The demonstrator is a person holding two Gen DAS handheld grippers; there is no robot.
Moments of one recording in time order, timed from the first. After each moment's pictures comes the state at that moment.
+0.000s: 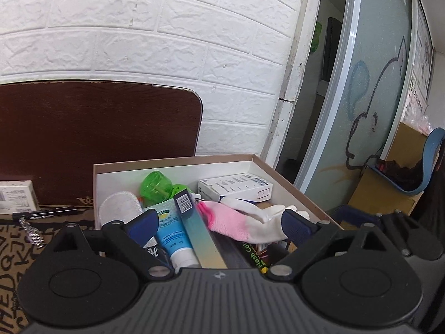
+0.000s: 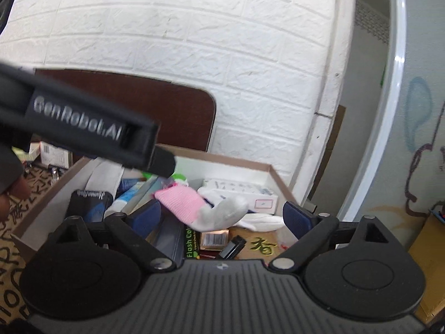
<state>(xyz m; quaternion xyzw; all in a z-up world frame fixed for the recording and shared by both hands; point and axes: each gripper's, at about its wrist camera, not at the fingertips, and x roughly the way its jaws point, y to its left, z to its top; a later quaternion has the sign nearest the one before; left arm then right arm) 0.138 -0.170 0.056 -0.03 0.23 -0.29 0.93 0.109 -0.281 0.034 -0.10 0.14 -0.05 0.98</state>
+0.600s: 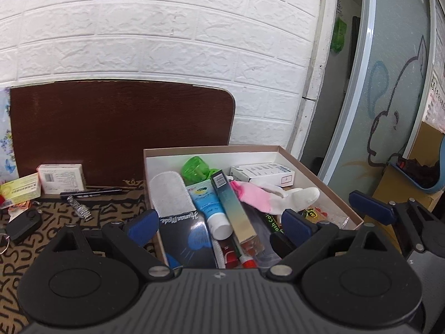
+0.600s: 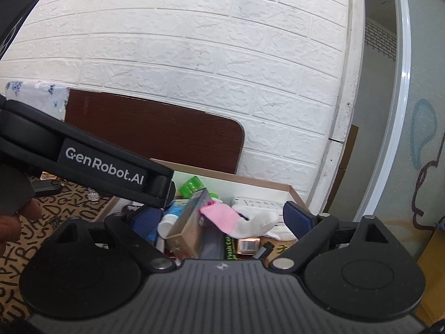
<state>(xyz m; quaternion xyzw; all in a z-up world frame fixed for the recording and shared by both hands) 0.084 -0.133 0.063 -0.03 0.24 -0.22 0.95 0.057 -0.242 0.049 -0.11 0.11 0.01 0.99</state>
